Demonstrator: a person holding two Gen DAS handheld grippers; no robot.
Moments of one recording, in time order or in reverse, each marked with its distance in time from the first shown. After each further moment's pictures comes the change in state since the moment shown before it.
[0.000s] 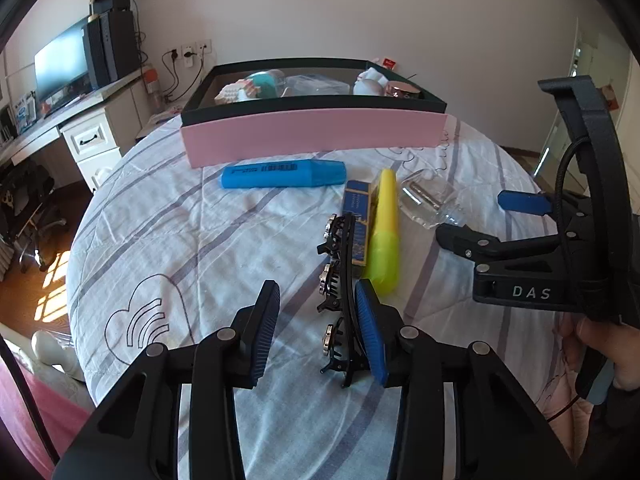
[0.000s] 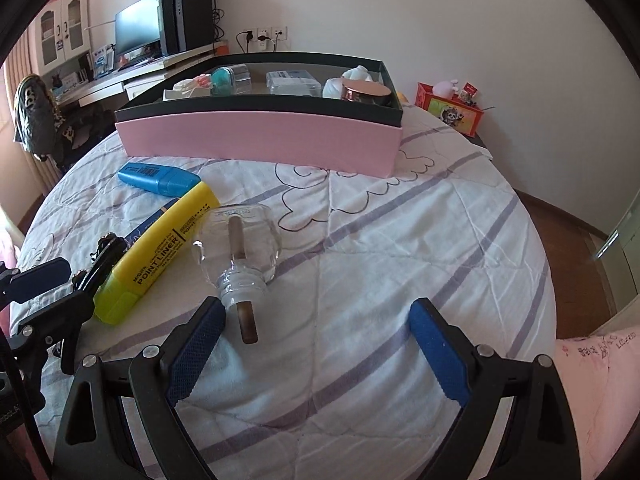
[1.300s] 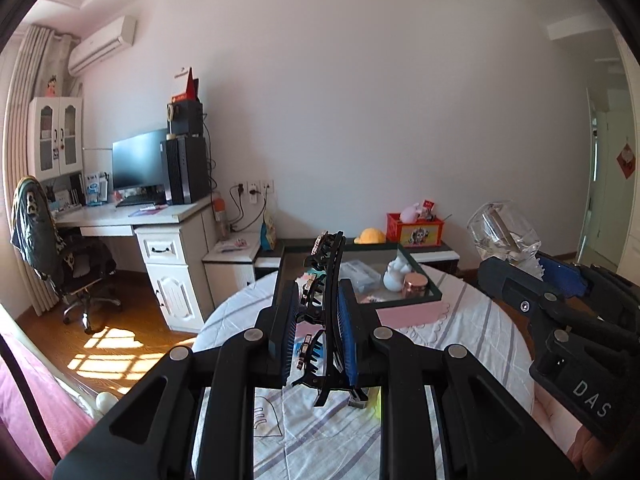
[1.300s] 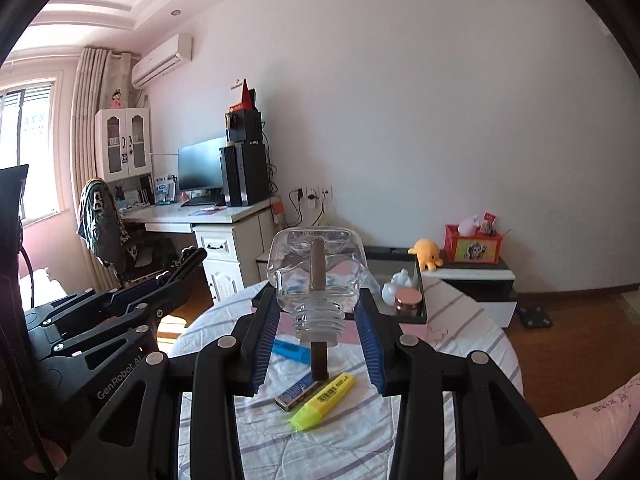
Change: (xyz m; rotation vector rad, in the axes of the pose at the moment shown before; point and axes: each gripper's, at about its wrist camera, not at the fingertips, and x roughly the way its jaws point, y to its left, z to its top) left arm -0.187 -0.019 0.041 -0.042 -0.545 0.197; right arm -0.214 0.053 0.011 0.036 -0.612 0.113
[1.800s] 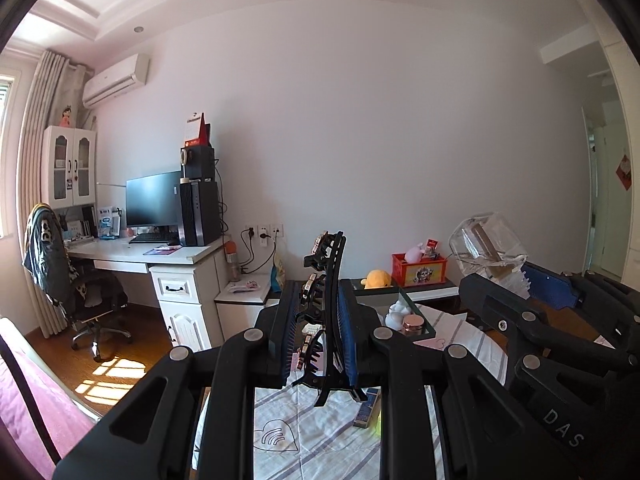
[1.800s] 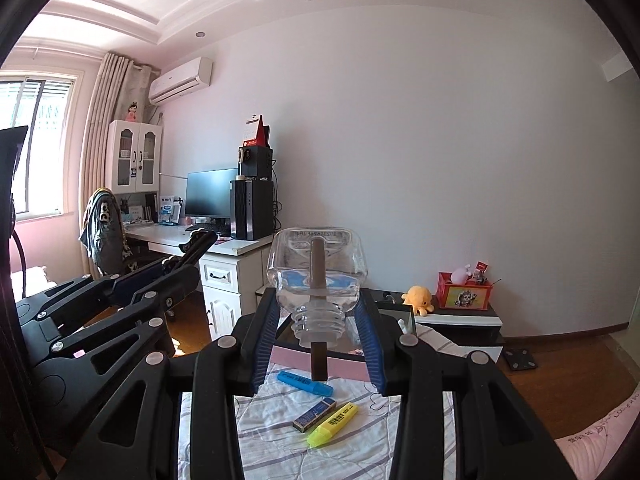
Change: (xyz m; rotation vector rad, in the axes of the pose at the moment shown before) left arm -0.064 0.008 0.022 0.011 -0.130 0.024; right arm -0.051 0.039 0.023 -0.067 -0.099 -0.012
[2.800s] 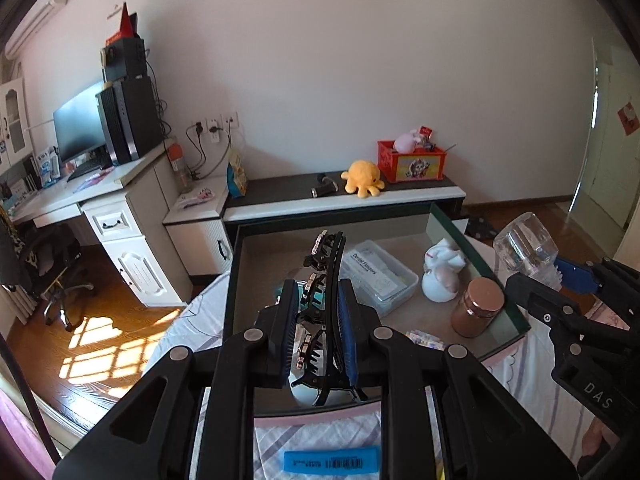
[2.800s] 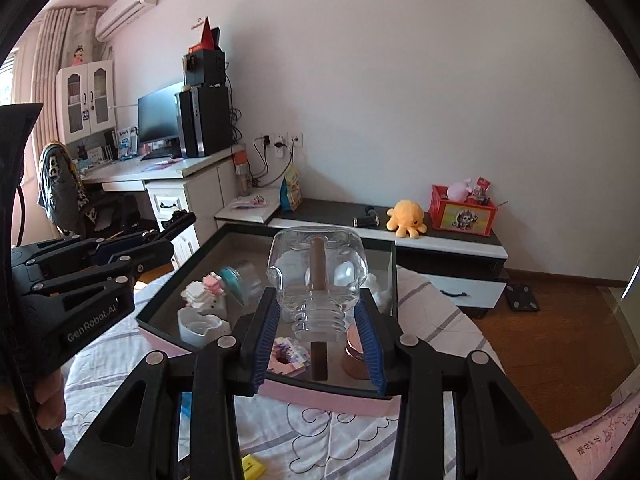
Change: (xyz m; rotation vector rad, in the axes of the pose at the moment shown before) left arm 0.354 -0.025 -0.047 0.063 0.487 -0.121; right arm 0.274 -0.134 -0.059 0.072 0.400 -0.040
